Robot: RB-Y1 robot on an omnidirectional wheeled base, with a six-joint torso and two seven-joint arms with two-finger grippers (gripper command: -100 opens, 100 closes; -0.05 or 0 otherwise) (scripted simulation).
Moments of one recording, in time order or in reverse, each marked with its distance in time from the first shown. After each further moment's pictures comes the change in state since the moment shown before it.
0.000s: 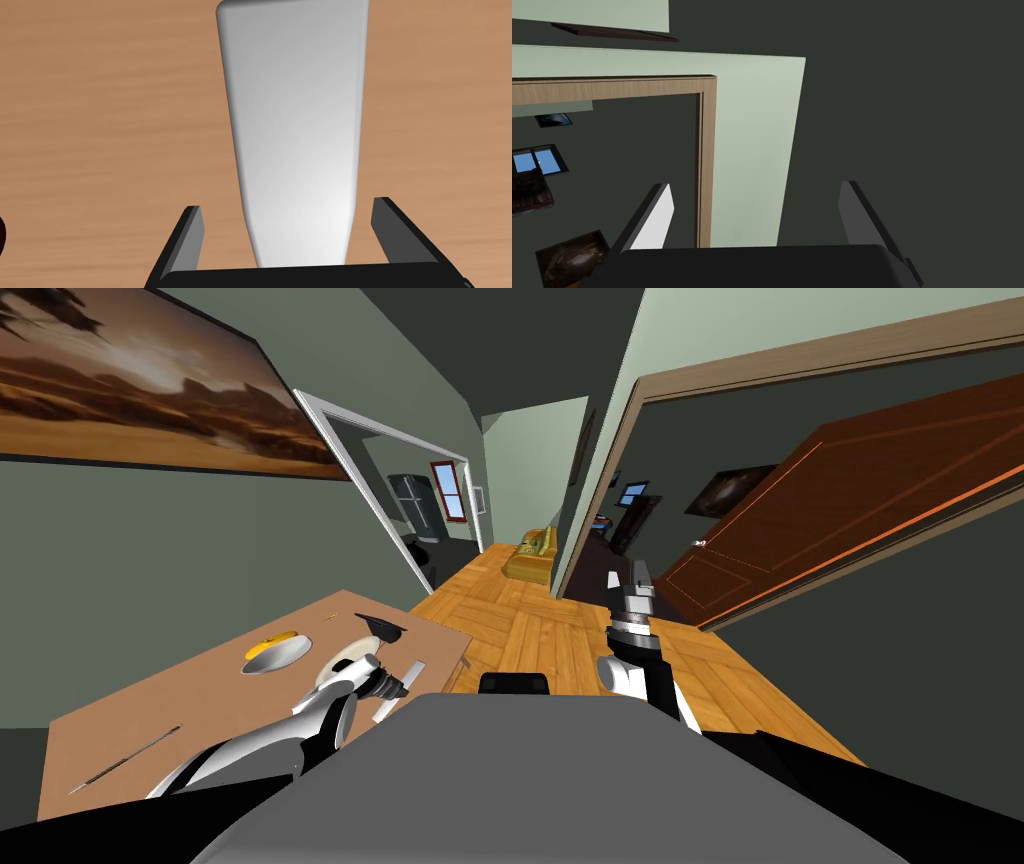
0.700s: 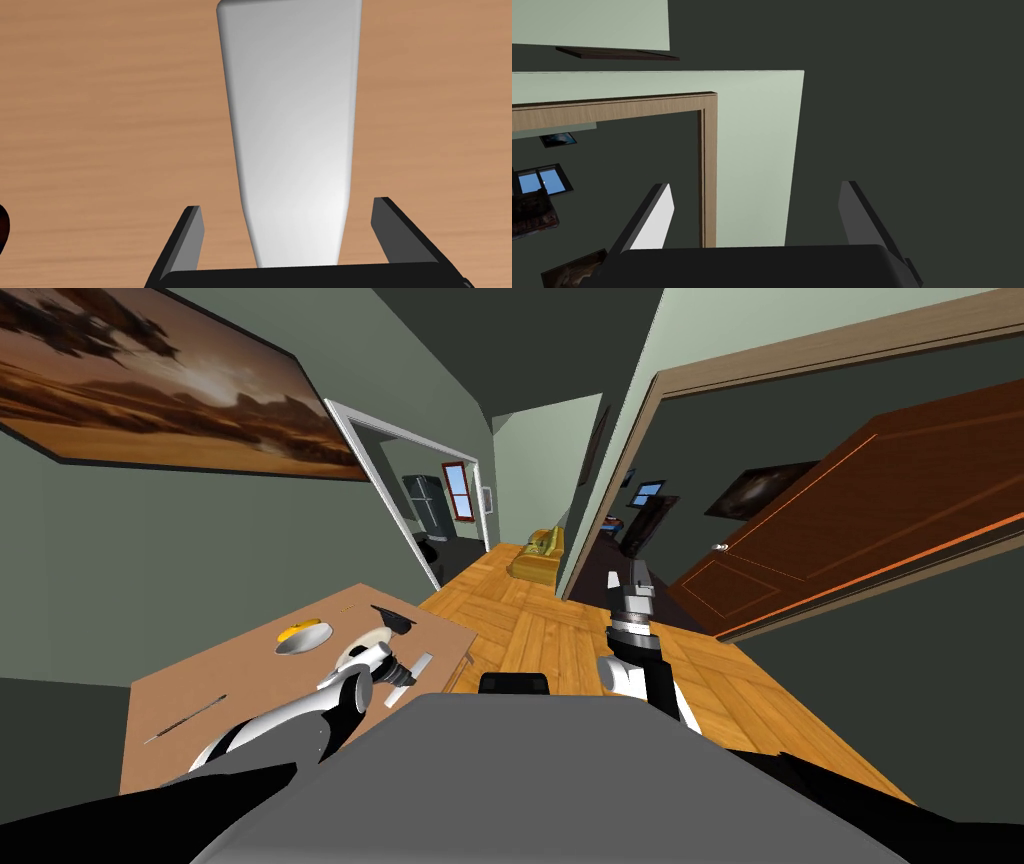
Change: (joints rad) left arm -0.127 -0.032 0.132 0.062 -0.202 0.024 -0.023; right arm 0.000 0.000 0.000 0.000 0.000 0.000 0.000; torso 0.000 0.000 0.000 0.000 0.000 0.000
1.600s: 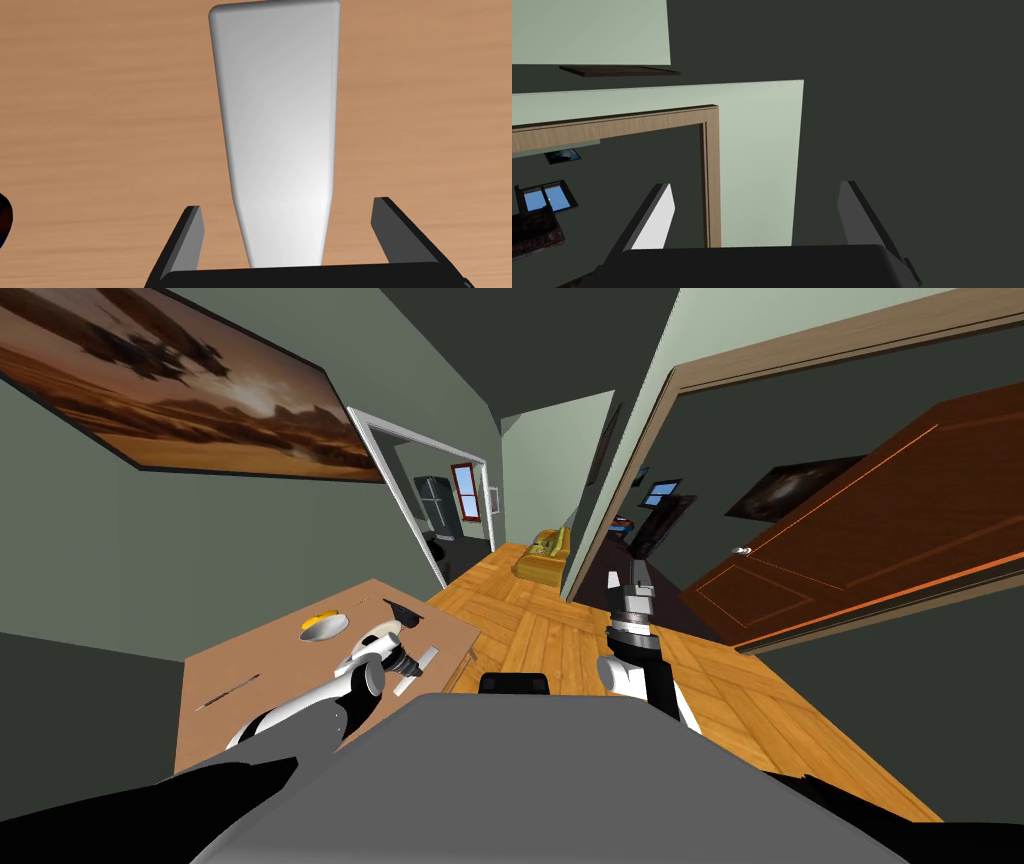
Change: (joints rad) left arm -0.071 -0.051 0.112 -0.040 -0.160 0.059 0.000; right arm 0.000 0.000 0.000 0.000 0.000 0.000 0.000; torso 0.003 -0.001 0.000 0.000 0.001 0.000
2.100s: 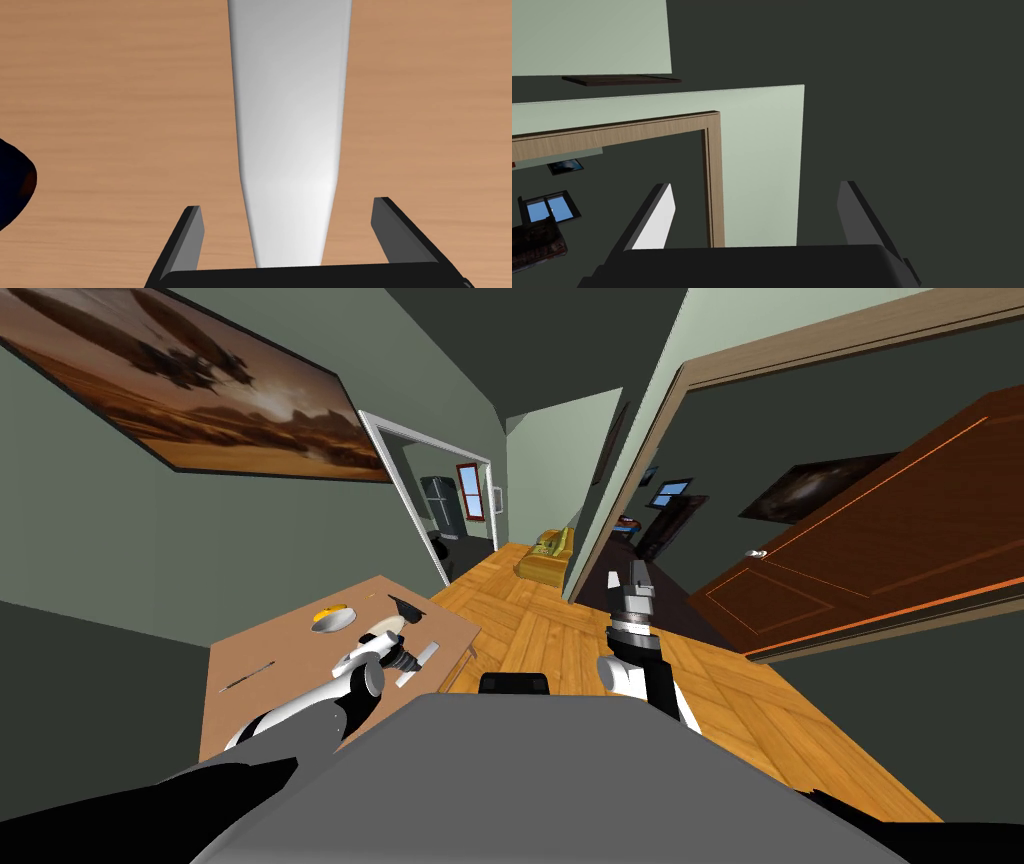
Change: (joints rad) left arm 0.004 0.002 0.004 -0.039 0.011 -0.042 -0.001; right arm 0.000 0.000 0.000 0.000 0.000 0.000 0.000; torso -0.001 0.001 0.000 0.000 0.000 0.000
